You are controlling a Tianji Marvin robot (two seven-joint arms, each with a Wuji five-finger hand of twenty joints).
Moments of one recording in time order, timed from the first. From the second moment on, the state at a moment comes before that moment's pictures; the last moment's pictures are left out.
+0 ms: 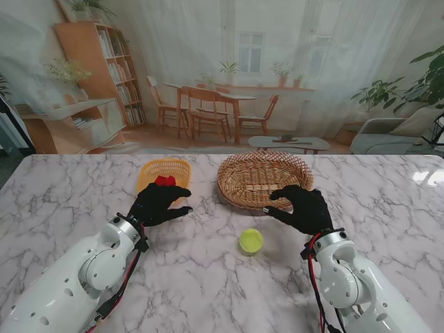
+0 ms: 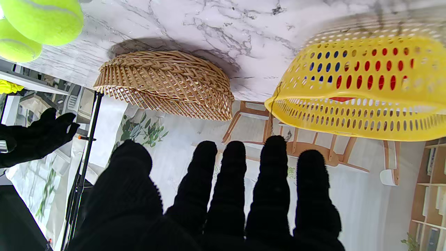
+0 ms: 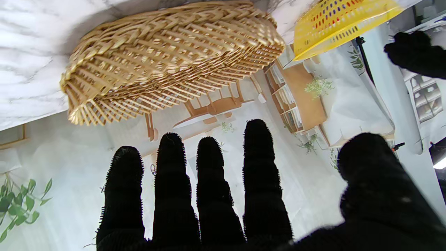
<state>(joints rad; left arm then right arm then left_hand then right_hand) 1.48 -1.07 -1.17 -1.51 0.91 -0.22 0.11 -1.66 -1.12 1.28 -1.63 -0.81 -0.04 -0.24 0.88 -0.05 0.00 0.01 0.57 0.18 0.26 0.51 0.61 0.15 0.28 0.43 0.56 0.24 0.32 0.58 0.18 0.26 0.86 0.55 0.42 -0.23 0.37 -0.05 0.66 -0.02 0.42 0.54 0.59 0.17 0.42 0.37 0.58 0.20 0.30 0.37 0.15 0.36 0.98 0.51</state>
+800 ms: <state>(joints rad) 1.47 -1.07 -1.16 -1.51 0.94 -0.18 0.11 -1.76 -1.09 1.40 -1.55 -1.06 0.05 -0.32 0.88 -0.05 0.00 0.01 0.57 0.18 0.25 0.51 0.61 0.15 0.26 0.43 0.56 0.25 0.32 0.58 0.17 0.26 0.86 0.56 0.25 -0.43 0.57 -0.06 0.42 -0.01 0.37 0.51 0.40 0.15 0.59 0.51 0.52 0.17 0.37 0.43 0.18 0.35 1.03 0.56</state>
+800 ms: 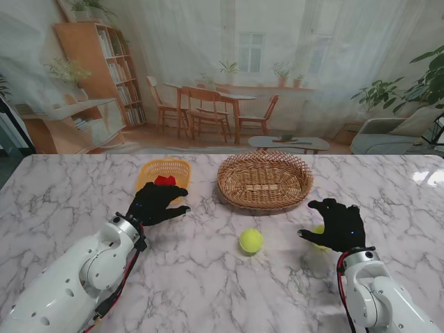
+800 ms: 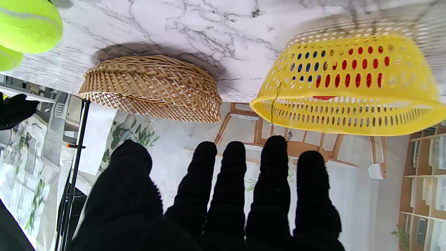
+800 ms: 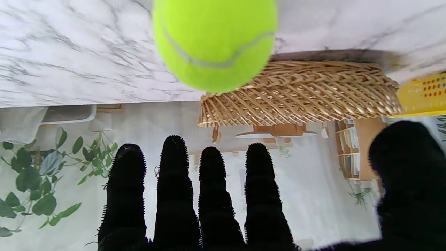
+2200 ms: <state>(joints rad) 1.46 -1.07 -1.16 -1.49 0.94 -0.16 0.11 -1.70 -1.08 1.31 -1.38 -1.05 0.15 -0.37 0.88 -0.05 0.00 0.01 0.57 0.18 0.24 0.51 0.61 0.15 0.26 0.43 0.56 0.26 0.32 0.58 0.16 0.26 0.86 0.56 0.47 -0.62 0.87 -0.11 0.59 0.06 0.53 0.55 0.56 0.16 0.81 0.62 0.79 0.12 0.89 0.65 0.69 0.16 1.38 0.63</state>
